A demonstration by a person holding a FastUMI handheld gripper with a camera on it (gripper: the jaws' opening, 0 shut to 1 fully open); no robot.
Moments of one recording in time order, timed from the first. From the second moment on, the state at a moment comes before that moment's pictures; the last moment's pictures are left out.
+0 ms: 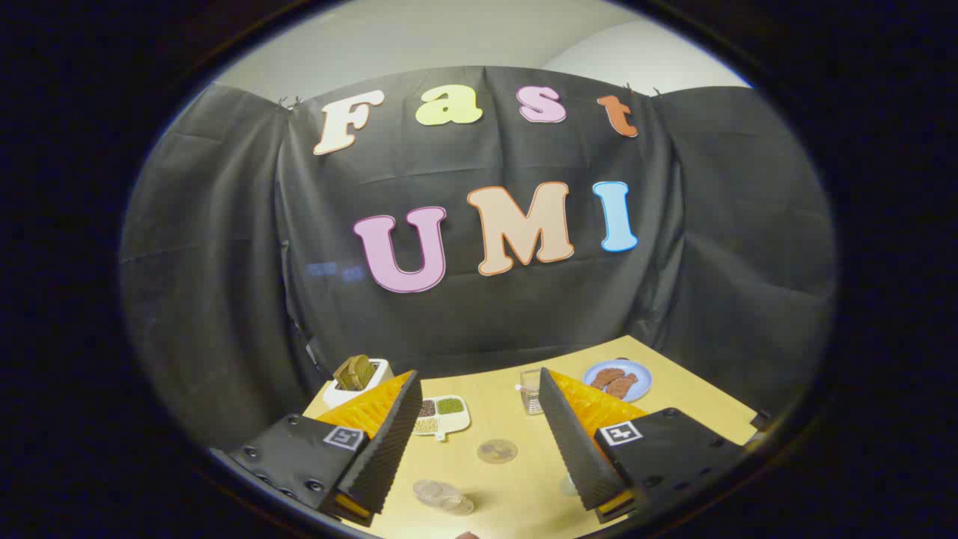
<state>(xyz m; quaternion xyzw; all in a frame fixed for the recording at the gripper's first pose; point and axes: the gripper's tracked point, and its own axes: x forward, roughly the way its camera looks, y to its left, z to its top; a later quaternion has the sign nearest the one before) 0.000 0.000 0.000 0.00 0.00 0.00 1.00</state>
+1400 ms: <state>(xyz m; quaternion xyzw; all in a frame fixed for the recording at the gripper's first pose) -0.020 0.059 -0.106 -0.04 0.08 -0.03 1.00</state>
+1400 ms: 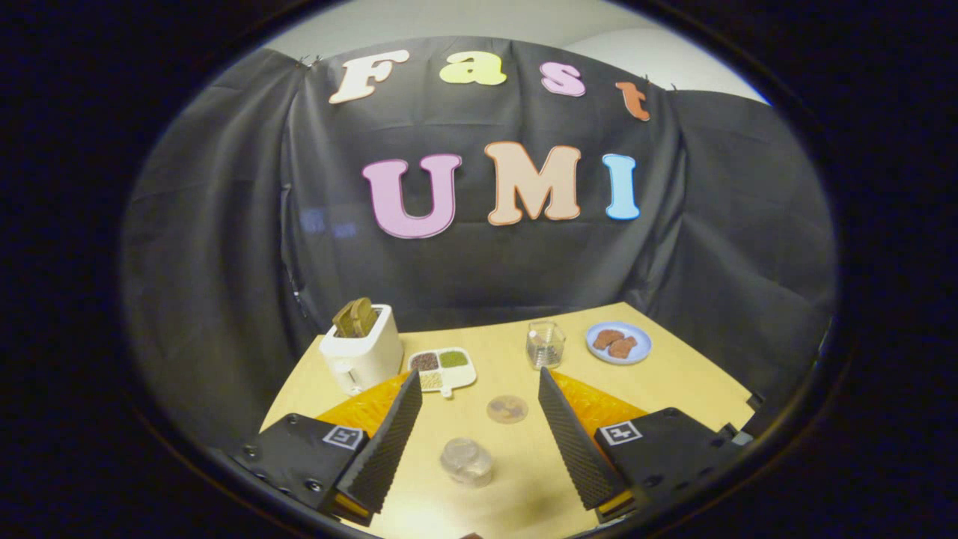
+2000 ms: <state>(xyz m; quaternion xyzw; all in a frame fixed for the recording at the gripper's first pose) -0.058 0.066 -0.229 0.01 0.16 -0.09 0.98</state>
